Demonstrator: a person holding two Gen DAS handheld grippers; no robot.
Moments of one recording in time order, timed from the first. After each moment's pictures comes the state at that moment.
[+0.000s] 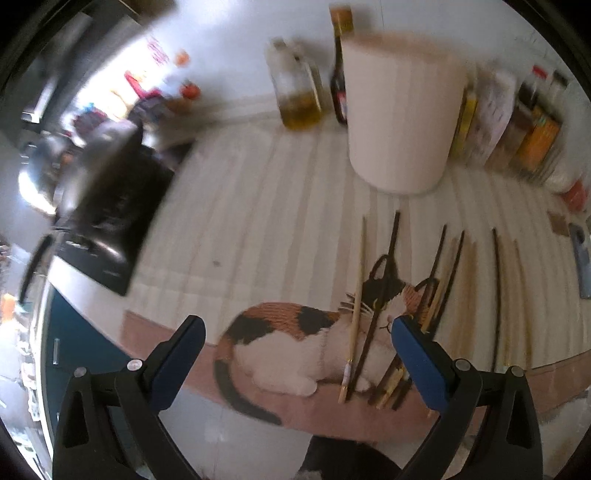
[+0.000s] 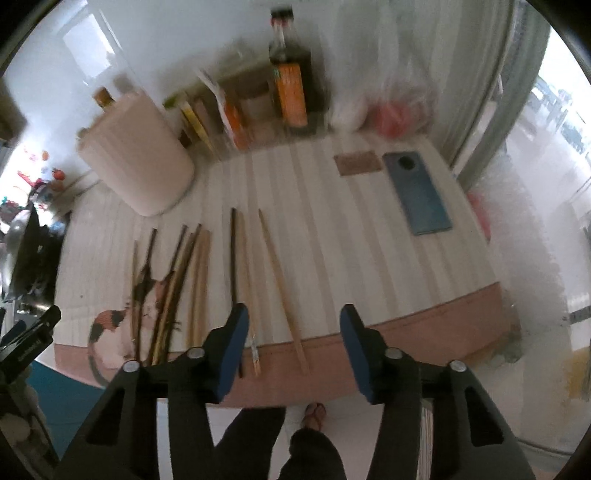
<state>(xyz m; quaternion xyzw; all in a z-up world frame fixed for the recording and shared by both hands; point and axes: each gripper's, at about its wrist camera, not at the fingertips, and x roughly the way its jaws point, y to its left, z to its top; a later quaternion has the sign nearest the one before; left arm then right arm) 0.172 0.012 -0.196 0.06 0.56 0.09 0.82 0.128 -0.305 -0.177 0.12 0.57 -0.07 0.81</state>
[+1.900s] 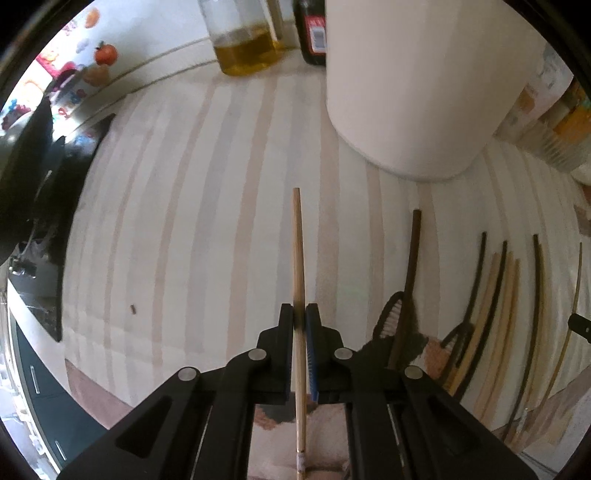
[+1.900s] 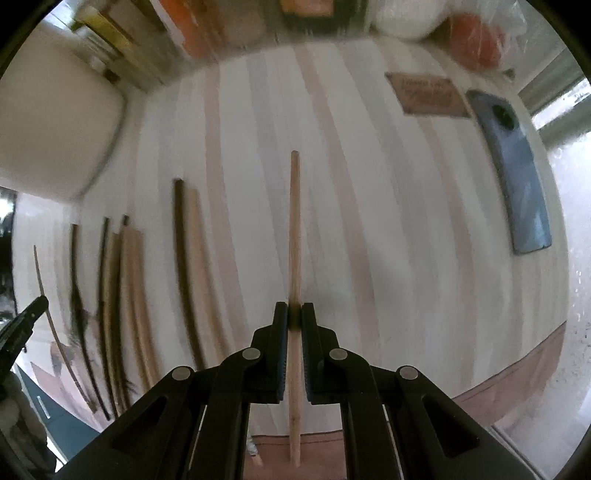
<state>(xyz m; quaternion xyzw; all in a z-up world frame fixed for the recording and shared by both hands) 0.247 0.003 -0.276 0.04 0.63 0.03 0.78 0.252 -0.298 -0.336 0.12 0.68 -0.07 0.72</state>
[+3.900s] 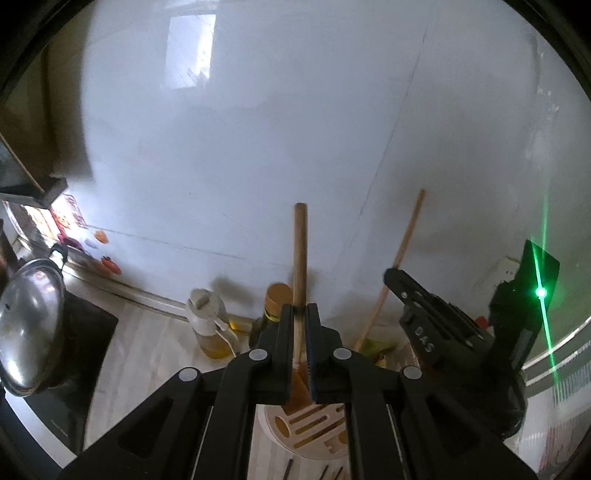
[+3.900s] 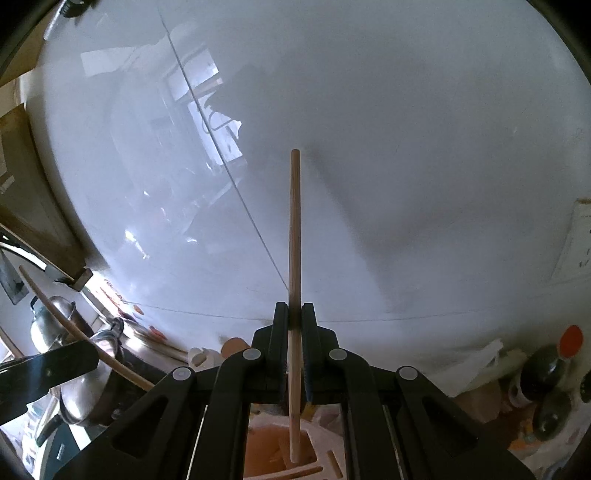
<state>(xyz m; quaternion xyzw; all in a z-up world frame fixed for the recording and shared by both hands) 0.397 0.000 0.013 -0.08 0.41 -0.04 0.91 0.508 -0.143 -0.058 0.13 0.31 0.14 0.93</state>
